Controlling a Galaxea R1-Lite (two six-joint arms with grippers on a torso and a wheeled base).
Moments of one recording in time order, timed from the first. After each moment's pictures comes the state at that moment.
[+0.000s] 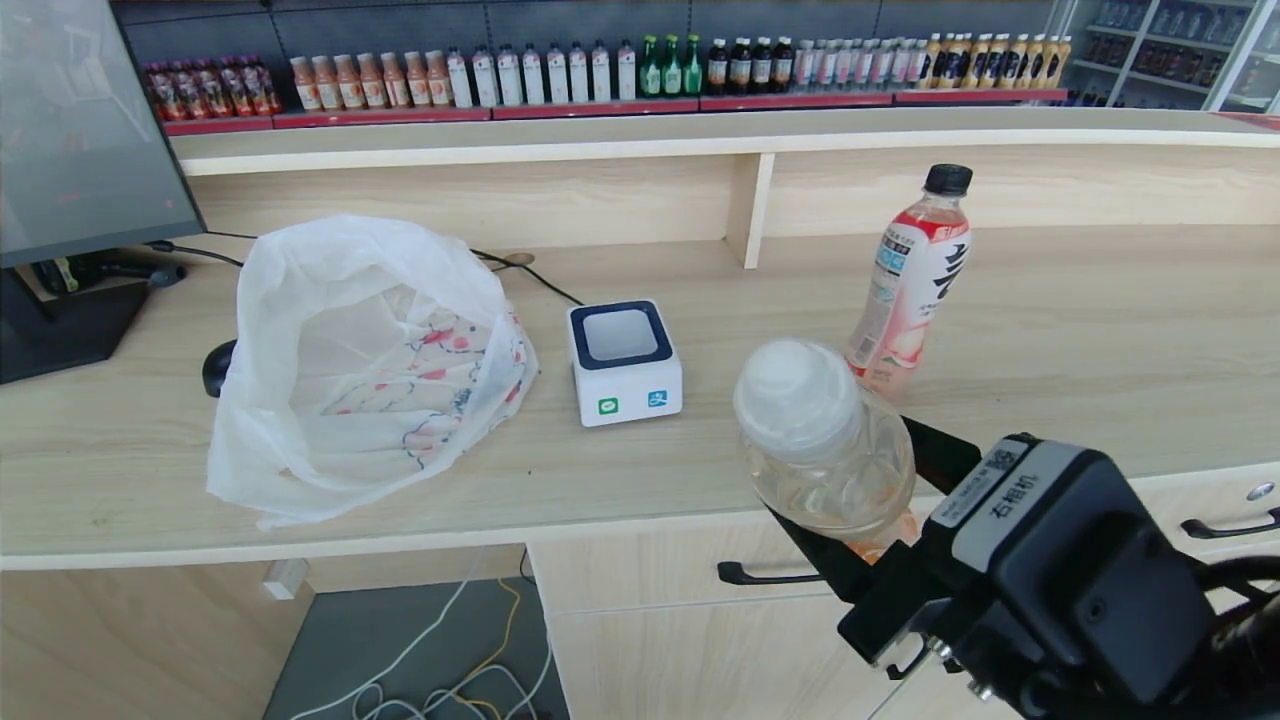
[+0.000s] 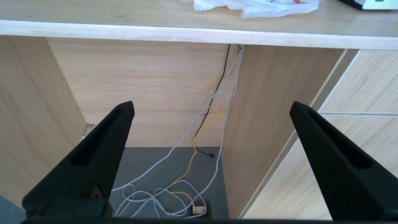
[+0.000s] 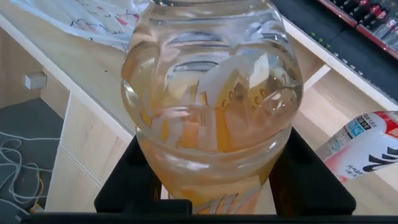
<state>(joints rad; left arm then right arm) 0.00 0.00 0.00 0.00 0.00 0.00 1.05 1.51 -0.44 -1.23 -0.45 -0.69</state>
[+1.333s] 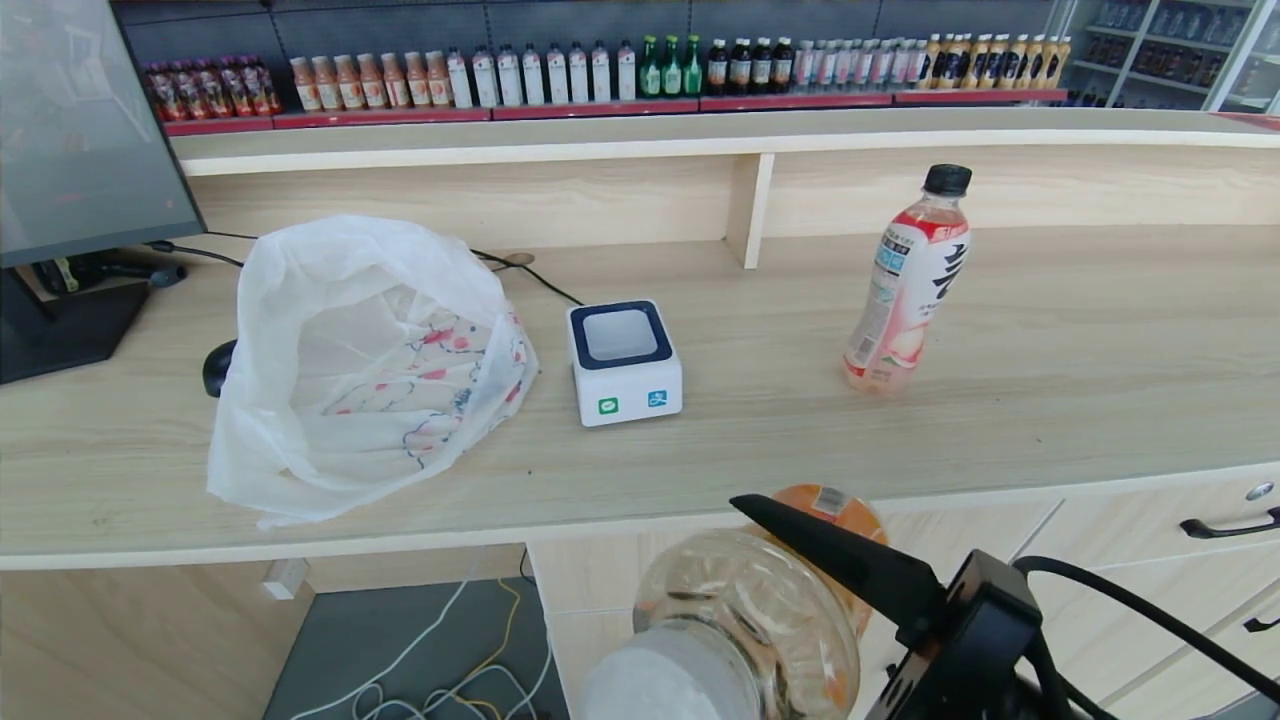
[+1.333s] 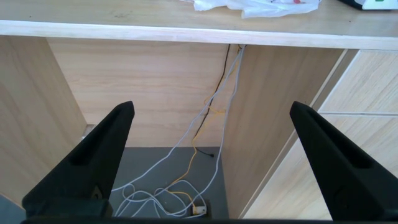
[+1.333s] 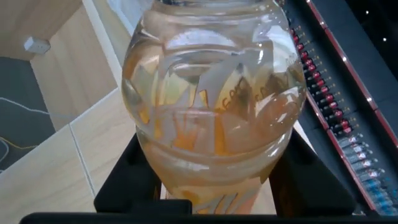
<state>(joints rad) 0.00 0.00 0.00 0.00 0.00 0.00 1.23 1.54 -0.40 -1.29 -0.38 -1.12</state>
